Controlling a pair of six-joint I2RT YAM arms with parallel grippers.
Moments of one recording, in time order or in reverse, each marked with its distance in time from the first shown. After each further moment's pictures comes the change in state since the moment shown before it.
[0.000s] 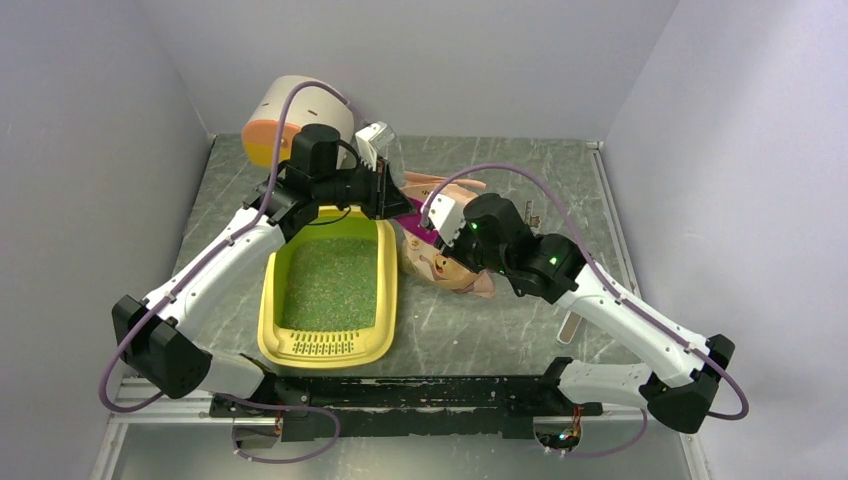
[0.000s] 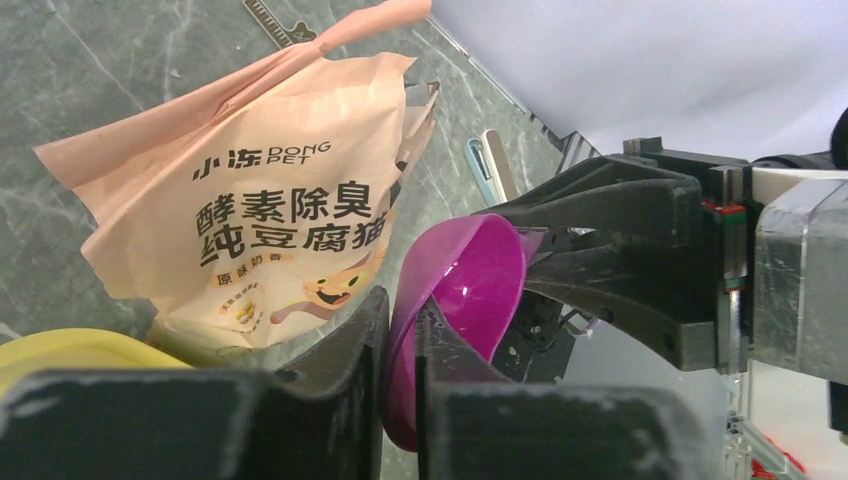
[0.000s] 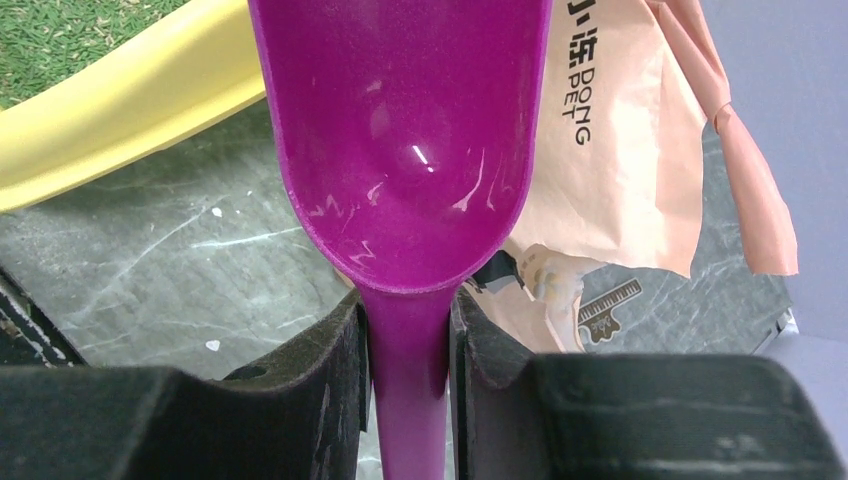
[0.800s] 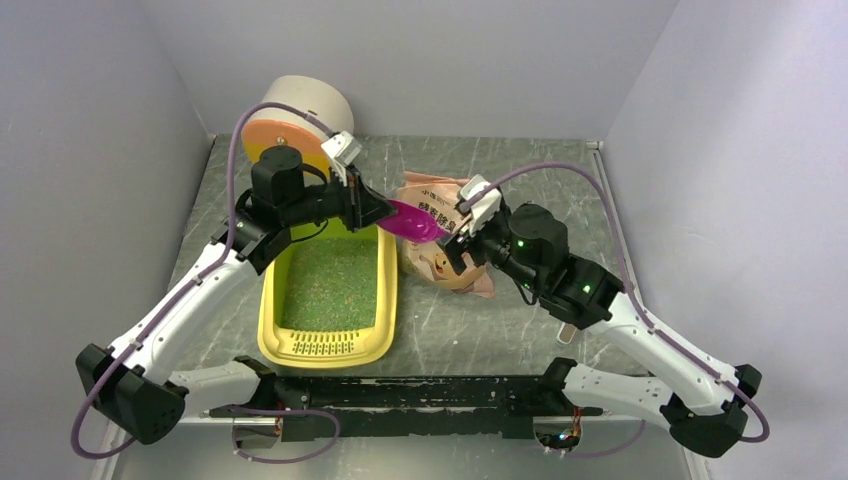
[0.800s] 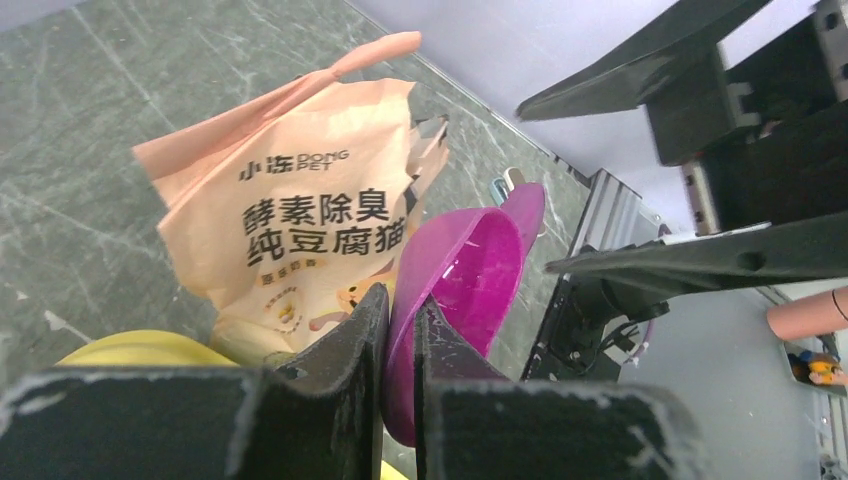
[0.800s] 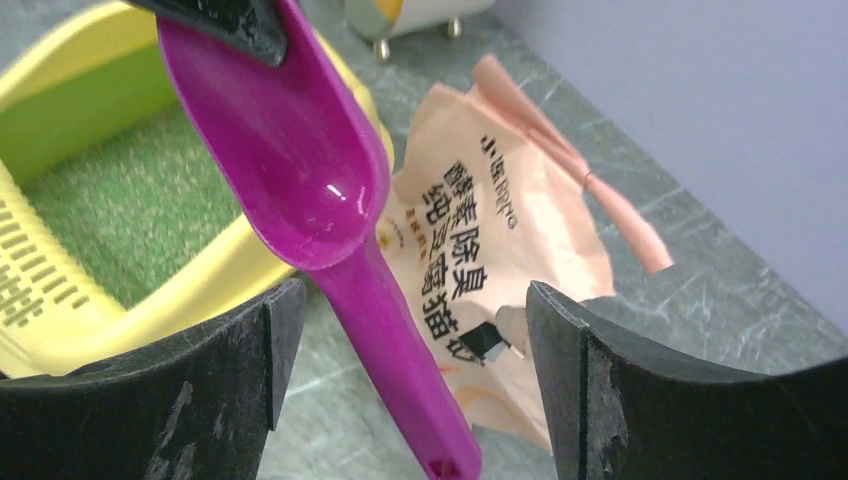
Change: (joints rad) left arm 0.027 -0.213 -0.183 0.146 -0.042 0.042; right arm 0.017 -0.184 -0.133 0.308 0.028 0.166
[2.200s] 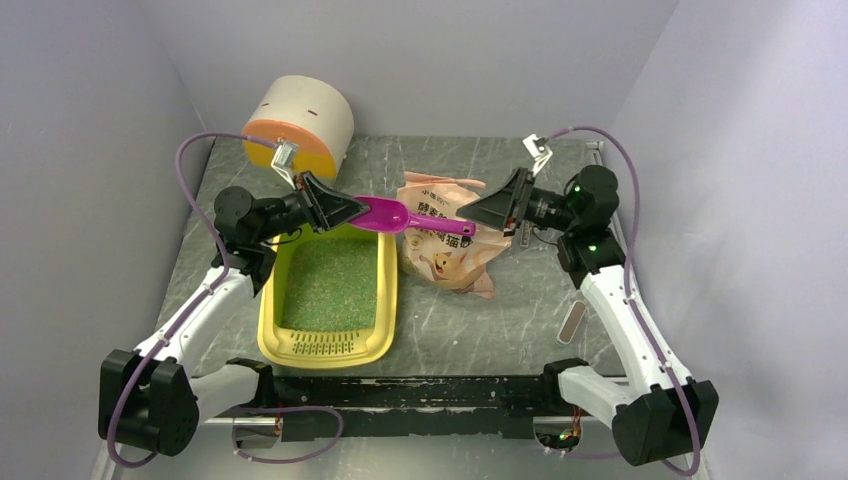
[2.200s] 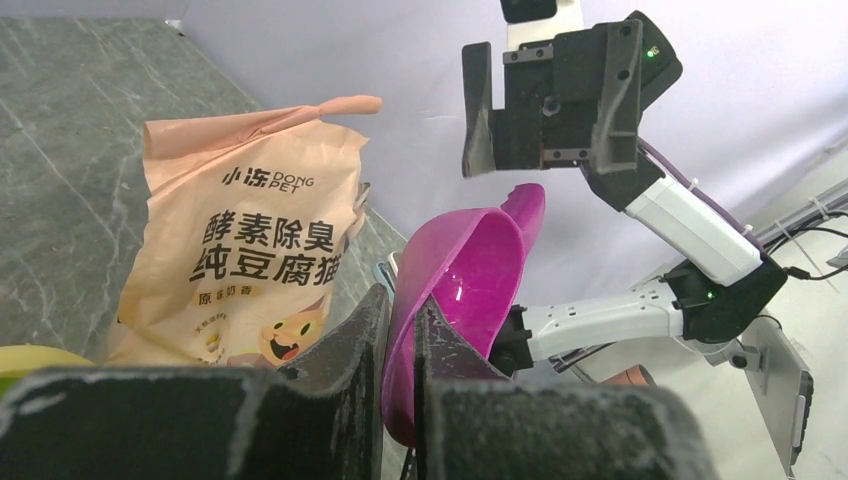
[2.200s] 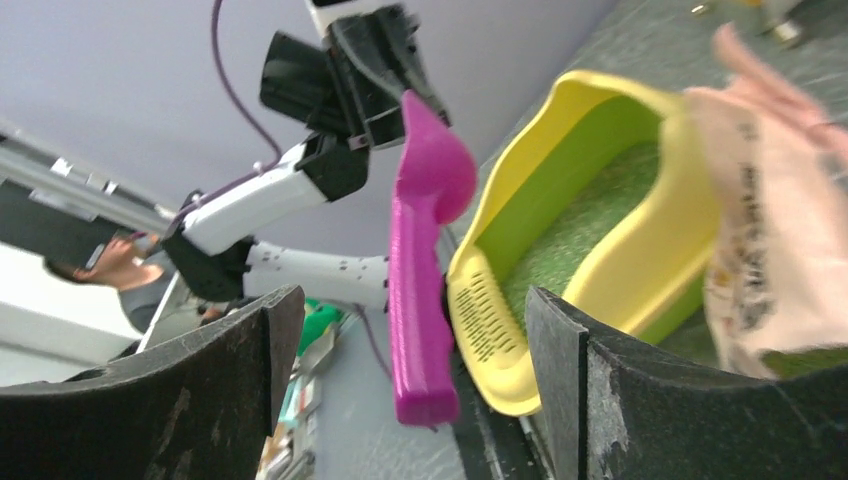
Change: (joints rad) left arm 0.318 -0.071 -0.467 0.888 0.330 -0.675; right arm -0.754 0.095 -0.148 0.581 -1.243 1.096
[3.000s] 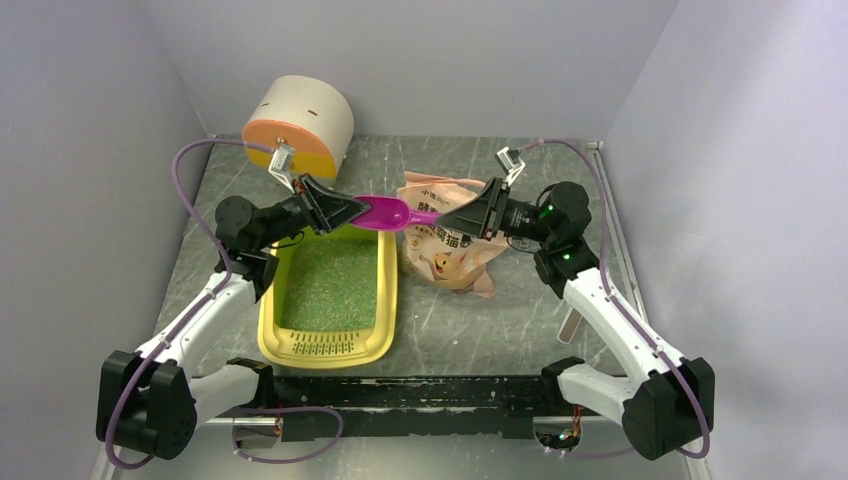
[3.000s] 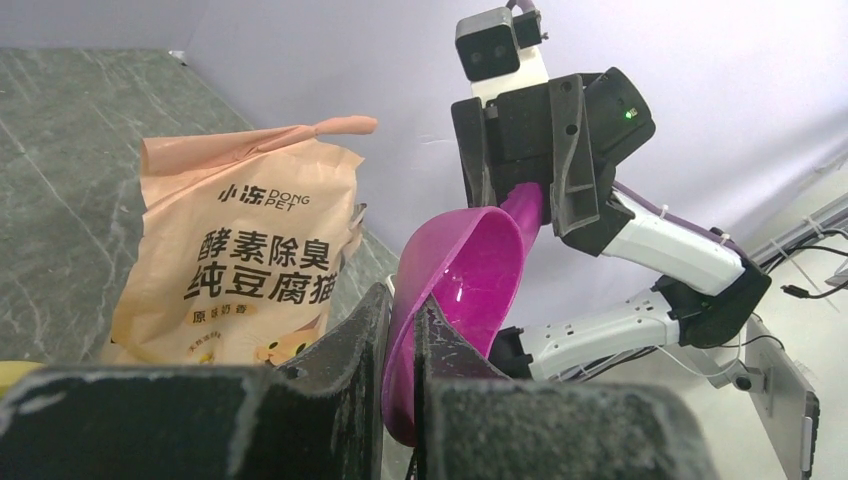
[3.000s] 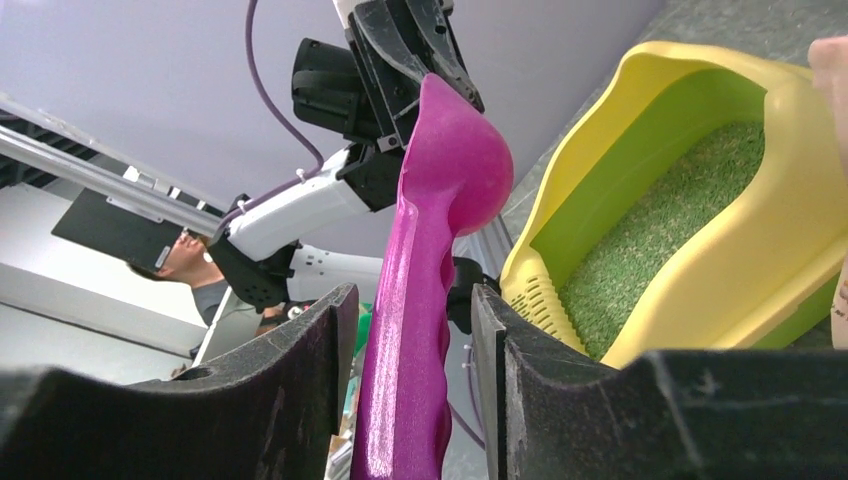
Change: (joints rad) left arm -0.029 -0.016 -0.050 0.097 -0.074 -0.032; right arm 0.208 0.037 -0.126 0.257 0.117 0.198
